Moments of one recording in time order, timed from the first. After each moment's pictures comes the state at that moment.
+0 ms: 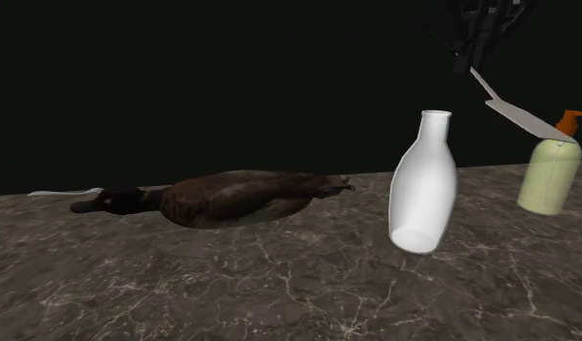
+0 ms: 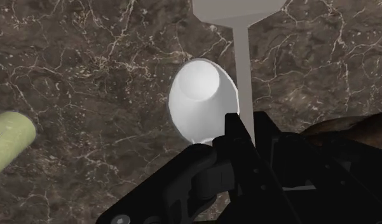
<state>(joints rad) 0.01 -0.11 -0.25 -1.64 0.01 1.58 -0.65</state>
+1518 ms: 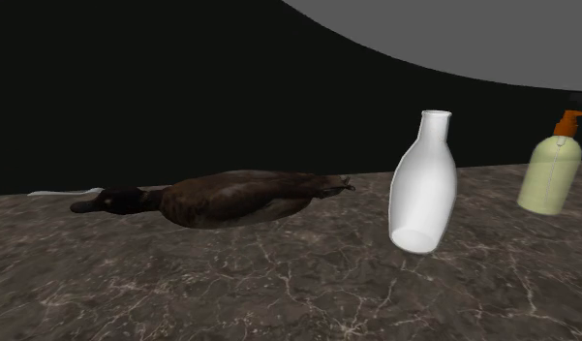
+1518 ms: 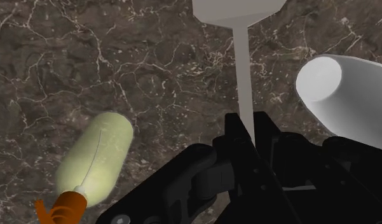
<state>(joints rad) -0.27 0.49 -0.38 -0.96 0.23 1.46 -0.99</state>
